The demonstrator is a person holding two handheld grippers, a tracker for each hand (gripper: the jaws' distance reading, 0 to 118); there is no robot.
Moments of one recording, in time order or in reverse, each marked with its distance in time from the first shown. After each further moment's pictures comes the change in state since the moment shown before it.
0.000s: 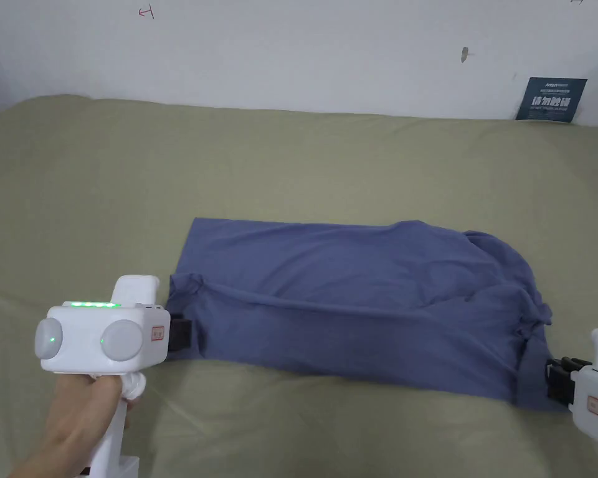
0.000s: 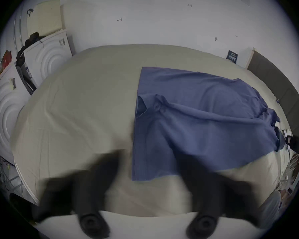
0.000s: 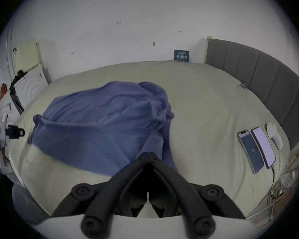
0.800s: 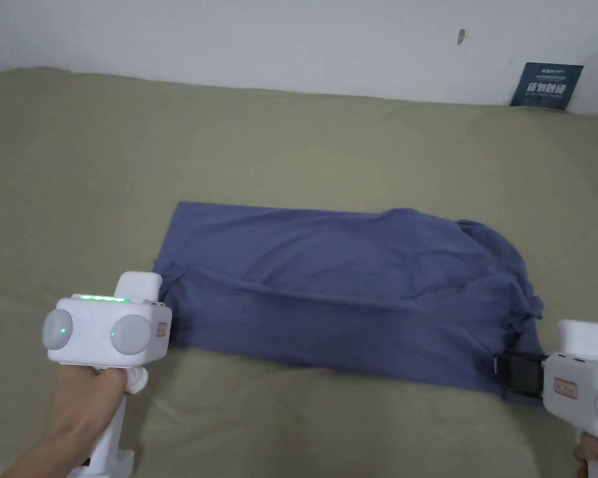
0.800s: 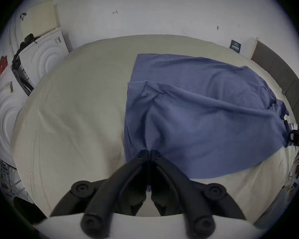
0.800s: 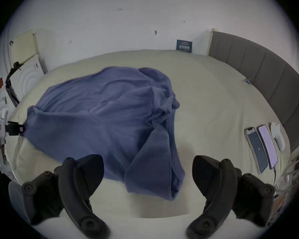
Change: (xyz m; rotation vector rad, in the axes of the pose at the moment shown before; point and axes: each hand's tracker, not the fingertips) left arm 0.020 -0.007 -0.039 -0.053 0.036 -0.049; right arm -0.017 0.002 -0.030 -0.090 -0.079 0.039
